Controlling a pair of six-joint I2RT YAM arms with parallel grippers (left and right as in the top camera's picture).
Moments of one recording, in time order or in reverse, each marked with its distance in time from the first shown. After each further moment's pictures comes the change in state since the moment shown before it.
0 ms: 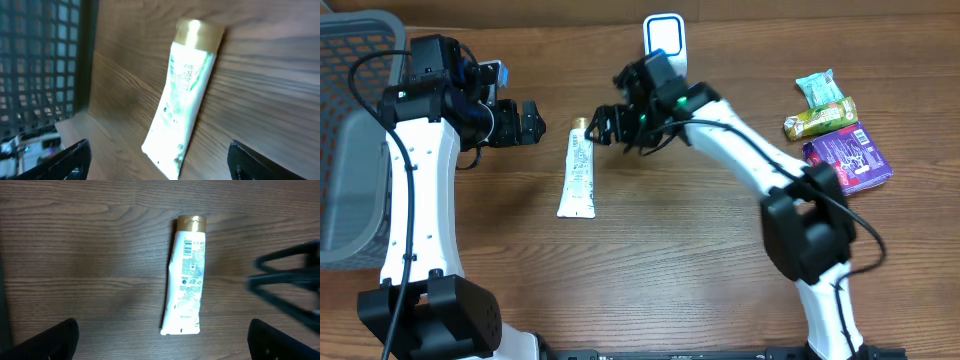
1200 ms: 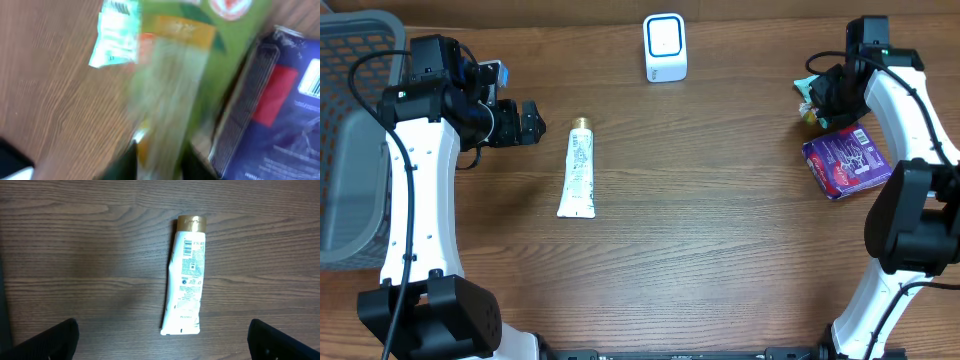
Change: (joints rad) left arm 0.000 0.000 0.000 0.000 0.000 0.000; right arm -0.682 -0.147 -0.080 -0.346 0.553 0.386
